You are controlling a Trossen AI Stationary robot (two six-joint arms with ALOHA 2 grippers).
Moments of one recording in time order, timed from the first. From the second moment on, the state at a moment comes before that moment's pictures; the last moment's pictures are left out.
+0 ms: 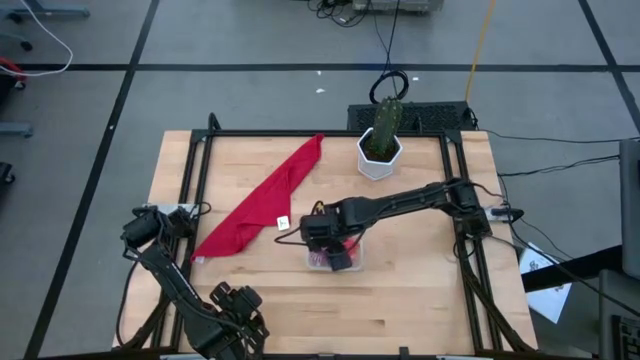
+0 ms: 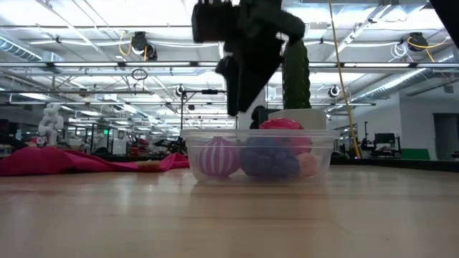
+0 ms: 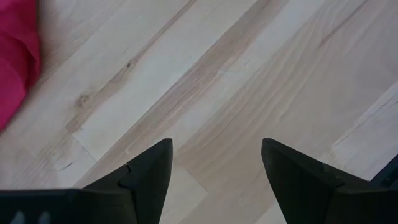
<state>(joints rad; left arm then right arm) -0.93 1.96 1.53 -1.22 -0.37 -1.74 0.14 2.08 1.78 -1.01 -0.03 -0.12</state>
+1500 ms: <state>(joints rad) -0.82 1.96 1.53 -1.22 -0.75 -1.39 0.54 1.27 1.07 -0.66 0.03 0.41</state>
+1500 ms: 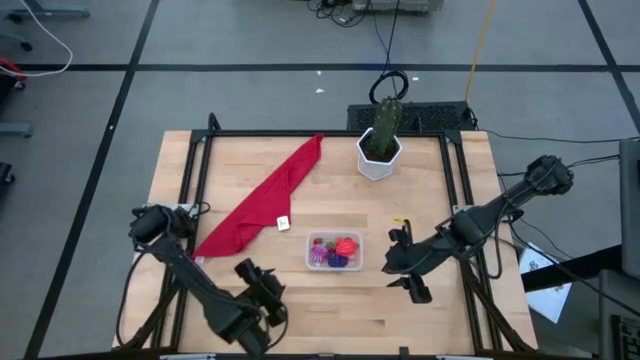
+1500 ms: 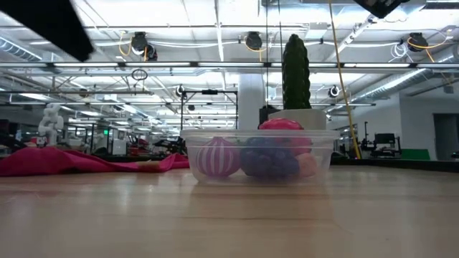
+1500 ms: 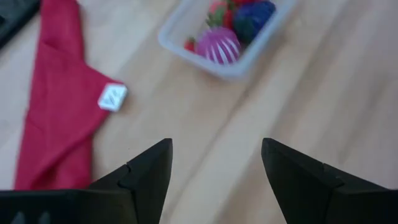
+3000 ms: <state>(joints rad) -0.60 1.01 0.51 -0.18 -1.04 -0.71 0.48 0.97 0.62 -0.14 0.14 0.06</state>
